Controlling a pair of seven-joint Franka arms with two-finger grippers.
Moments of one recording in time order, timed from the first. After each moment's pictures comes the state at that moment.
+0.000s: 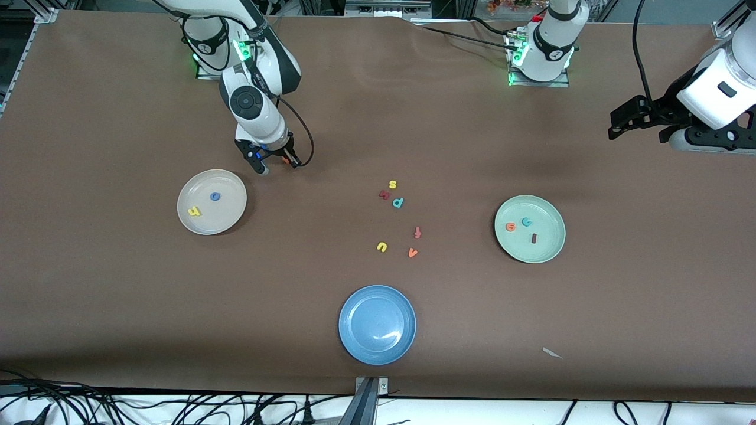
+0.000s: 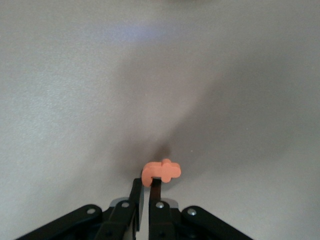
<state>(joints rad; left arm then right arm) 0.01 0.00 -0.09 -1.58 -0.06 1.50 -0.07 0.58 0.27 0.02 -2.45 0.17 2.63 1.34</state>
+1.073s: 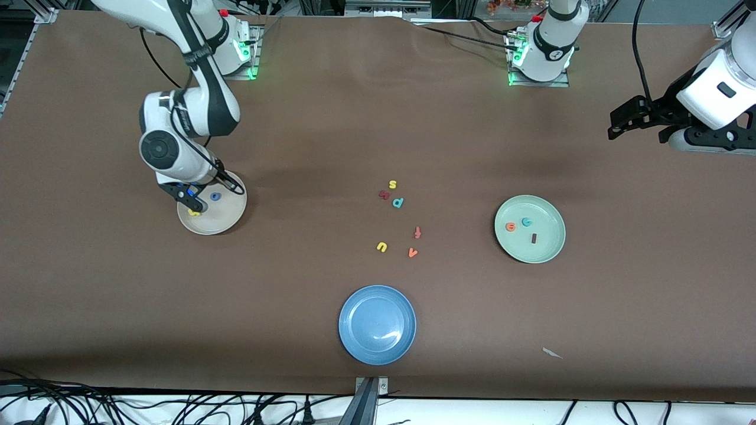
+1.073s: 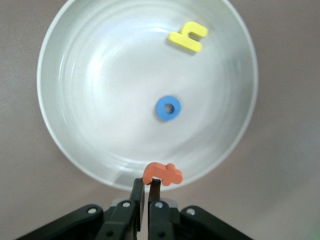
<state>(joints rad) 0.01 0.00 -0.09 -1.58 -0.06 1.50 -0.07 0.56 0.31 -0.32 -2.22 0.08 2.27 0.76</state>
